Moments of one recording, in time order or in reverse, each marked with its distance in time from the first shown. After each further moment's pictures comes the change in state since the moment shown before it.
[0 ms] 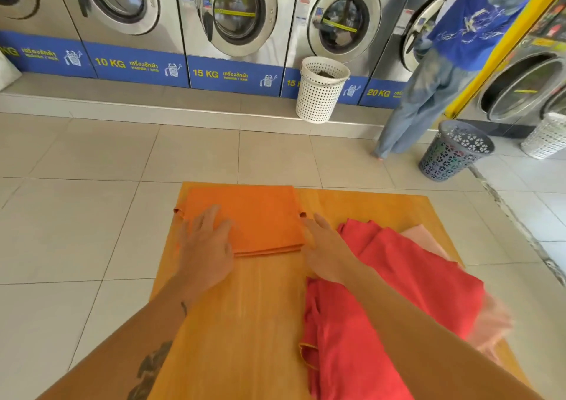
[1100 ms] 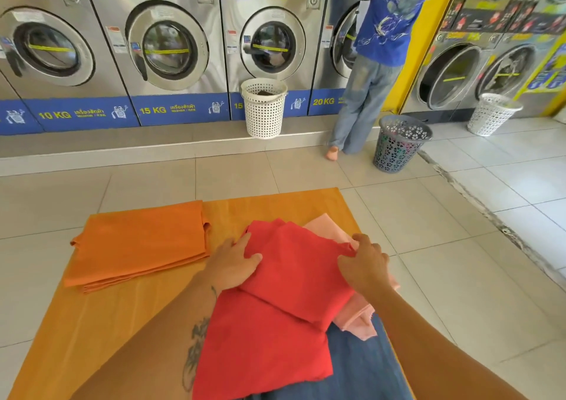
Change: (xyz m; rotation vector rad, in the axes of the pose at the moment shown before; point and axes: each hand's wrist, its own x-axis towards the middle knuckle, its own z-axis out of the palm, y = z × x) left_hand 0.013 0.245 0.036 -0.256 -0.578 -0.093; right_hand -0.131 0.211 -0.097 0.240 0.397 0.582
